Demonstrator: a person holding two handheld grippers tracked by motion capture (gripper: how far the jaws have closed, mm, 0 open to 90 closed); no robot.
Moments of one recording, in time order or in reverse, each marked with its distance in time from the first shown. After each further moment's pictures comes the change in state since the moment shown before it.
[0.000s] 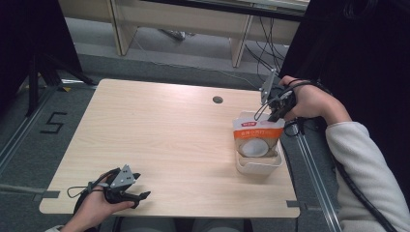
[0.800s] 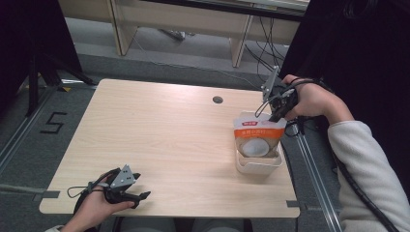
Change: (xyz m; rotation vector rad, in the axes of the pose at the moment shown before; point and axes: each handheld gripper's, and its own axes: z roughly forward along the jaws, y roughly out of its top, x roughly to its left) left arm 0.000 0.000 0.000 0.002 -0.002 0.002; right arm -0.001 -0.002 -0.006 -0.020 0.024 0.033
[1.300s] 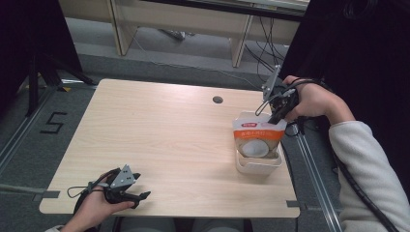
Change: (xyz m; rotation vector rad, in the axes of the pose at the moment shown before) left arm 0.000 0.000 0.000 0.000 0.000 0.002; right arm 0.002 -0.001 0.000 -0.034 0.055 0.020
